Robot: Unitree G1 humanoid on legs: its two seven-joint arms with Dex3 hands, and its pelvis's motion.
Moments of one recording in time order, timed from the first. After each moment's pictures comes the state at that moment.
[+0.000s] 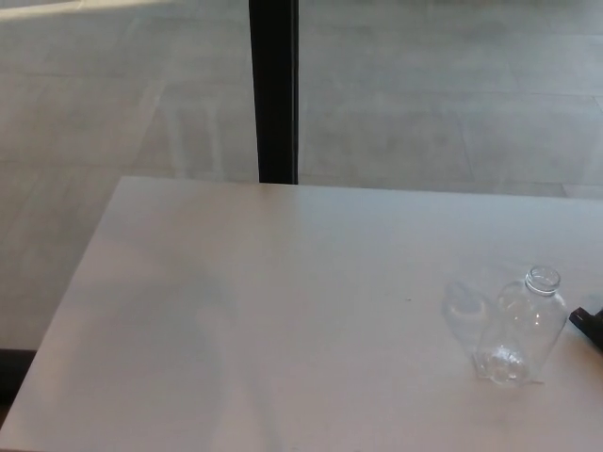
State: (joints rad) left_arm 0.06 0.65 0.41 1.29 -0.14 -0.10 -0.31; right_arm -0.19 -0.91 -0.26 0.27 -0.34 0.17 0.23
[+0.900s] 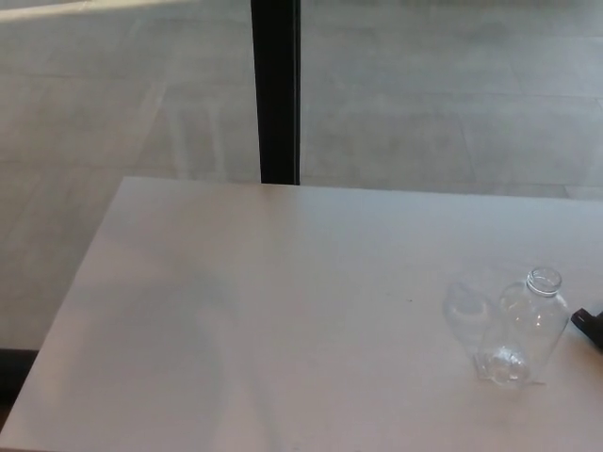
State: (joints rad) left_arm 0.04 0.65 0.41 1.29 -0.14 -0.10 -0.31; right_arm -0.12 -0.70 -0.94 0.75 -0.05 0.16 0.13
